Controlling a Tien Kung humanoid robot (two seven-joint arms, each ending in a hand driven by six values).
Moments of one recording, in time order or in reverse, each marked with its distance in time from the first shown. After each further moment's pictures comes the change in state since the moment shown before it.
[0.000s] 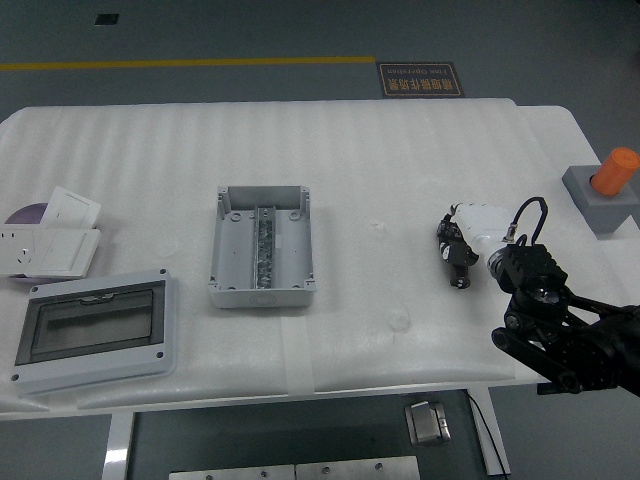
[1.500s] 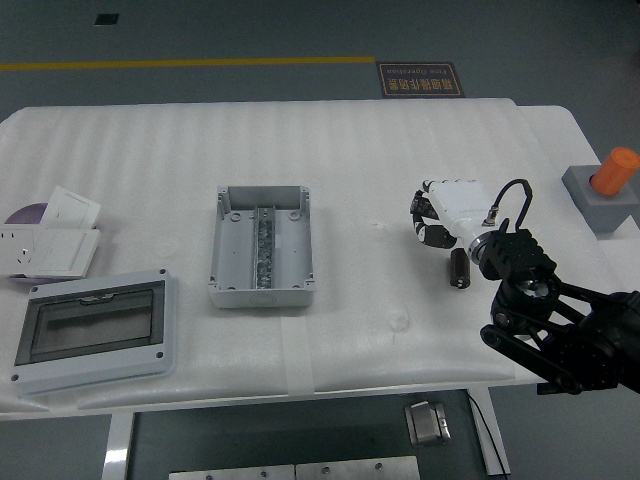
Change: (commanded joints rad) left arm -0.006 -0.003 -0.081 0.000 0.076 0.002 0.026; right arm 0.014 -0.002 0.042 0.230 -0.130 0.014 -0.038
